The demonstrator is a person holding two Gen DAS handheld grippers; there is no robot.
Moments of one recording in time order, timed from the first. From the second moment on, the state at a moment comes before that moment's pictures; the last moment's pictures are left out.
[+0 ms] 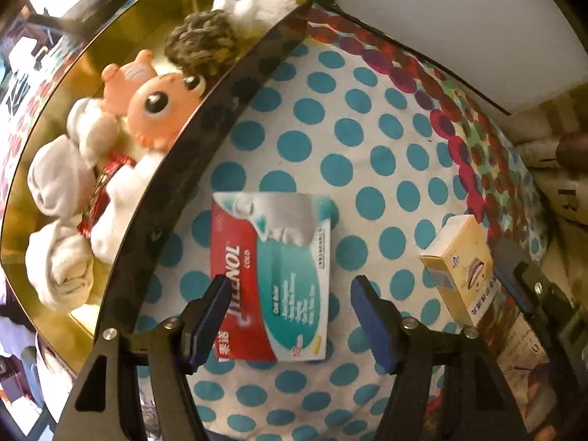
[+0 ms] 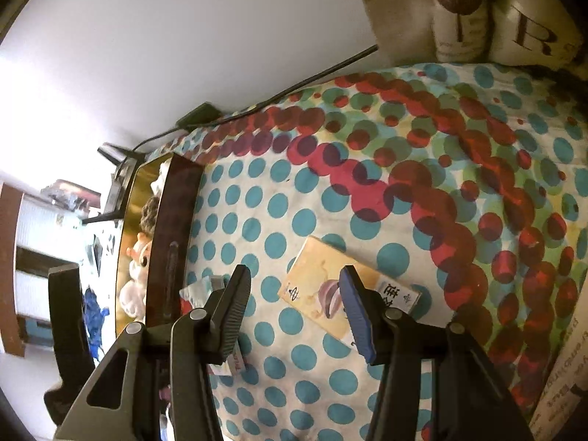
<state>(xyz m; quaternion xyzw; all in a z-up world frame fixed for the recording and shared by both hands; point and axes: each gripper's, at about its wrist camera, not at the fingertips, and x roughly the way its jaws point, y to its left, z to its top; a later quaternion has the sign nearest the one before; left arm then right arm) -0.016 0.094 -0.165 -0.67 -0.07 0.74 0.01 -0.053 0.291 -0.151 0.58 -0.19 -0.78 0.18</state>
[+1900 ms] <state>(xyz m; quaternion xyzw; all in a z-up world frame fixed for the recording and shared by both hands) 0.008 0.015 -0.171 -0.68 -0.02 0.73 -0.01 -0.029 0.255 -0.161 0.49 0.20 -0.79 0.30</state>
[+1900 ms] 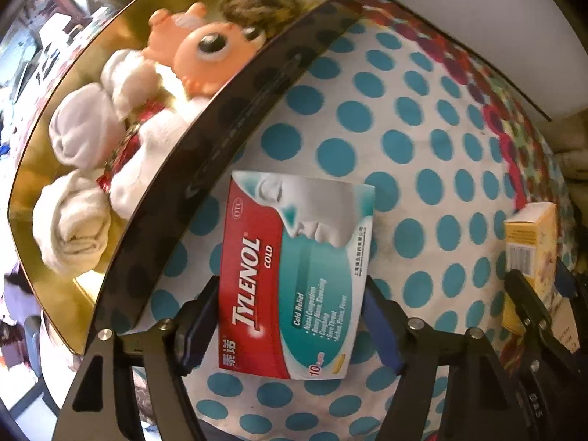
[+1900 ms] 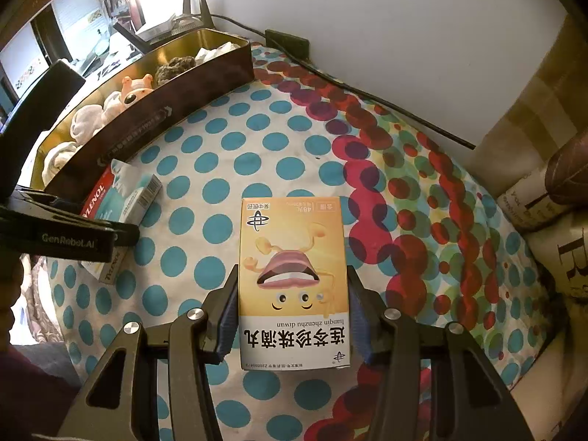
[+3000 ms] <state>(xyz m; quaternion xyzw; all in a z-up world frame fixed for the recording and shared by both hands) 0.018 -0.004 -0.078 -0.56 0.01 0.83 -0.02 -0.021 0.194 -0.095 0.44 0.13 -0.81 0.36</state>
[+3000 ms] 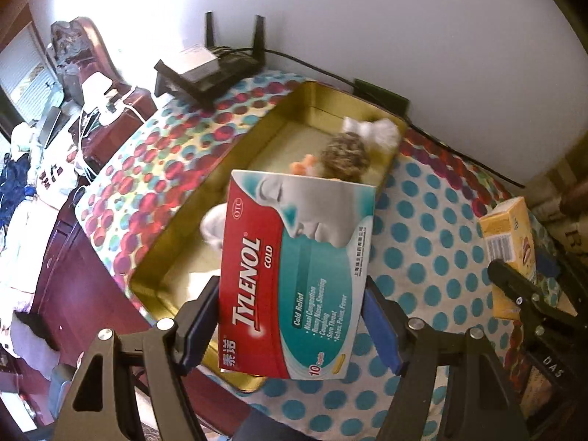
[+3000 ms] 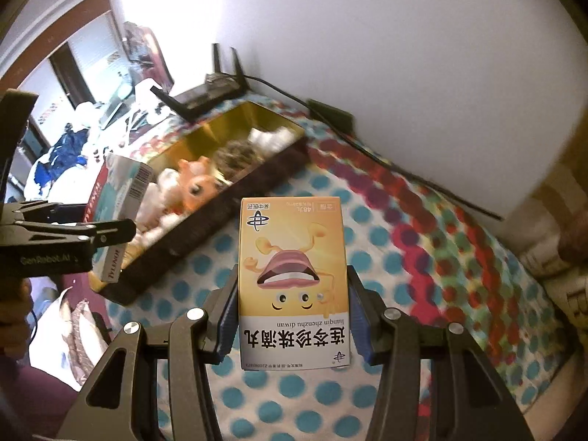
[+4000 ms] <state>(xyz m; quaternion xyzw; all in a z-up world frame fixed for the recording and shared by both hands) -0.025 -0.052 -0.119 -0.55 0.03 0.83 -0.02 -0.017 0.084 -0.071 0.43 0.14 -0.80 0.38</state>
